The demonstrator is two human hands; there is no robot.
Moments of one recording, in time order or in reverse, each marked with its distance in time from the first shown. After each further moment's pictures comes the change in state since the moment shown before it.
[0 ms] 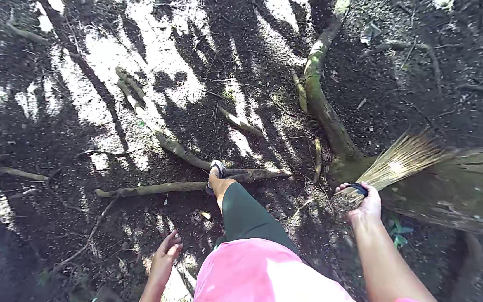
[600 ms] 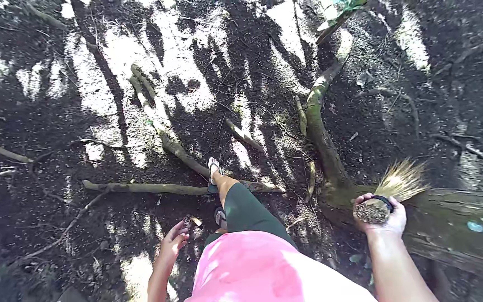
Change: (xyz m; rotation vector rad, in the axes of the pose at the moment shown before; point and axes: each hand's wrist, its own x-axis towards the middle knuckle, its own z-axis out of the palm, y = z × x) left_hand 0.033 -0.011 0.015 -0.249 -0.055 -0.032; right_hand -0.029 -0.043 0.017 0.191 -0.229 -0.044
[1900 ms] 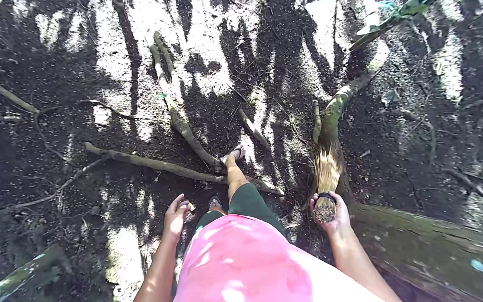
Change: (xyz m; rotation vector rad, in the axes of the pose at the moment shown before) left_hand 0.012 -0.015 0.036 -0.210 0.194 0.056; right_hand 0.001 0.094 0.014 -0.386 0.019 0.343
